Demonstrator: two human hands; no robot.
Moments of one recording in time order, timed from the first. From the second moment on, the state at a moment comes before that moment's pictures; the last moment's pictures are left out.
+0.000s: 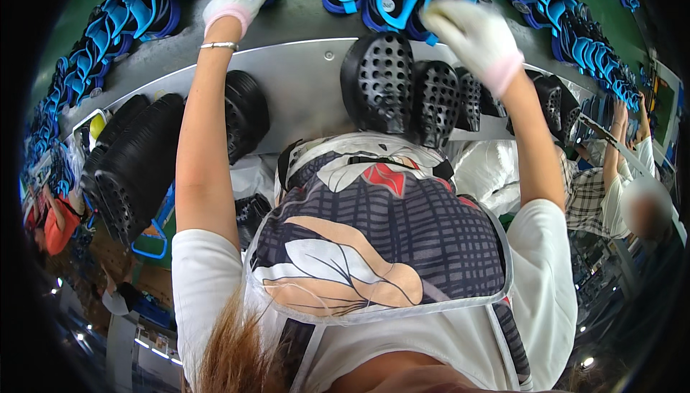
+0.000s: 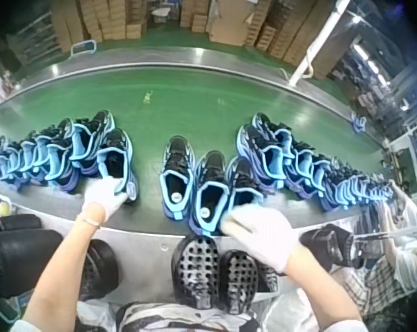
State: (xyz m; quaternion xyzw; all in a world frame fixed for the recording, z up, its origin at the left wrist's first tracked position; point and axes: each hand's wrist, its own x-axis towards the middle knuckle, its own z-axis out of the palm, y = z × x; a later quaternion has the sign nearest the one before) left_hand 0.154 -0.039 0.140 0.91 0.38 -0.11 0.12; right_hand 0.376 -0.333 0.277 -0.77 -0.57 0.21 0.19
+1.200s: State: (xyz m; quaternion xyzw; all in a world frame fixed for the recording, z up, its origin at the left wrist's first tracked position) left_hand 0.156 -0.198 0.251 0.41 0.18 0.14 0.88; right_hand 0.306 -0.343 0.327 -0.71 -0.52 0.34 0.33
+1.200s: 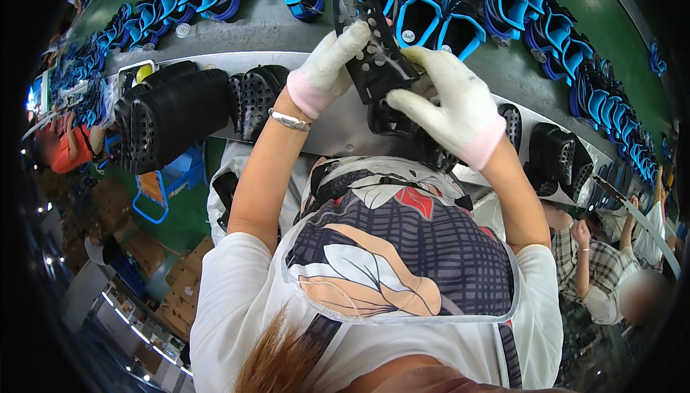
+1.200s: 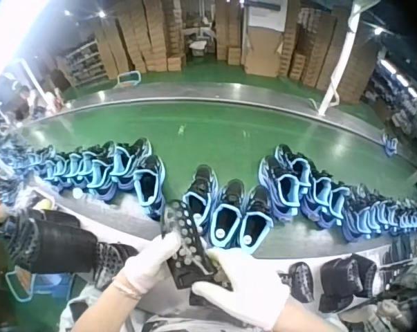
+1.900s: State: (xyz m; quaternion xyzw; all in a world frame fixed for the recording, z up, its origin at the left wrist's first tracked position) left_hand 0.239 -0.058 0.153 0.91 0.16 0.28 0.27; right_hand 0.360 -0.231 0.271 -0.81 -0.46 0.36 0.01
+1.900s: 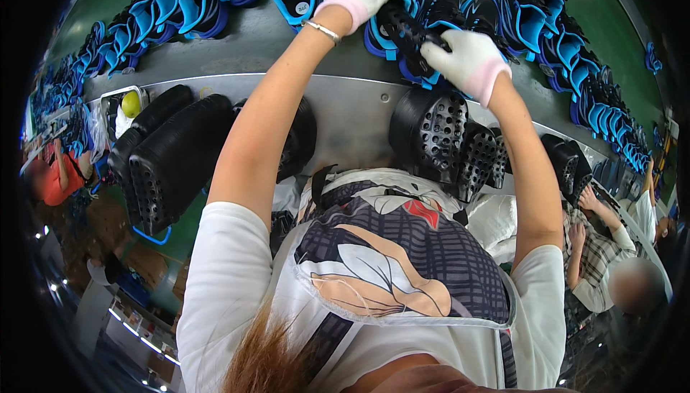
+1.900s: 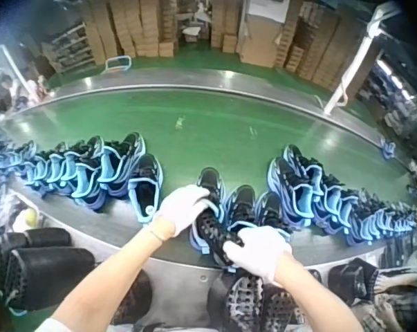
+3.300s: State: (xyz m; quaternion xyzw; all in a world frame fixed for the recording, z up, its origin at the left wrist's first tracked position) left_hand 0.191 -0.071 0.151 0.88 0.36 -0.20 0.23; right_hand 0.370 -0.216 0.275 -0.71 -0.62 0.27 0.19
